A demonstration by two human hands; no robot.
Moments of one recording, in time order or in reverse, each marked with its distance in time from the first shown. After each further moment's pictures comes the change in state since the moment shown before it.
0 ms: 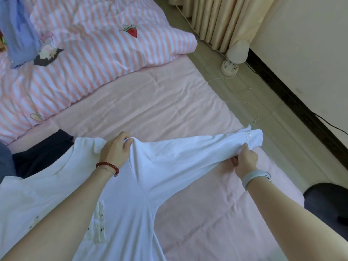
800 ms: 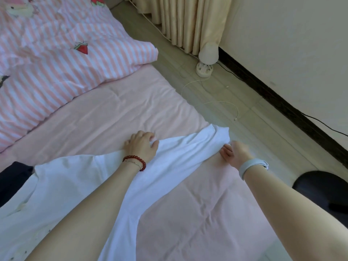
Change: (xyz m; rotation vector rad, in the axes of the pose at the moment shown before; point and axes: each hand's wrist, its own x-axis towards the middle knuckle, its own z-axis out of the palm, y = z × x) left_hand 0.034 0.142 0.089 0.252 -0.203 0.115; right_hand 0.074 -0.049 -0.029 0.081 -0.117 0.228
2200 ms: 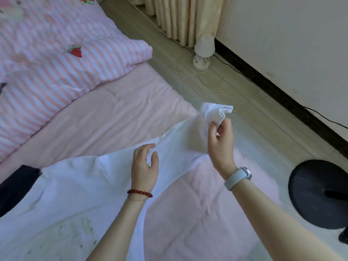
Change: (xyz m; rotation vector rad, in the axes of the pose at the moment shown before) left_hand -0.074 0.035 -0.002 -0.650 0.253 -0.051; right_hand -0.085 0.006 0.024 -0.350 -0.122 -0.961
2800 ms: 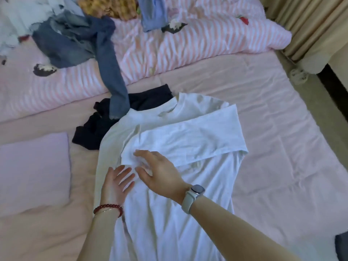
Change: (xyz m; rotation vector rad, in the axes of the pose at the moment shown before) left_hand -0.247 -0.222 -0.319 -1.009 0.485 -0.835; right_hand -0.418 -0.082 0.190 -0.233 -1.185 -0.576
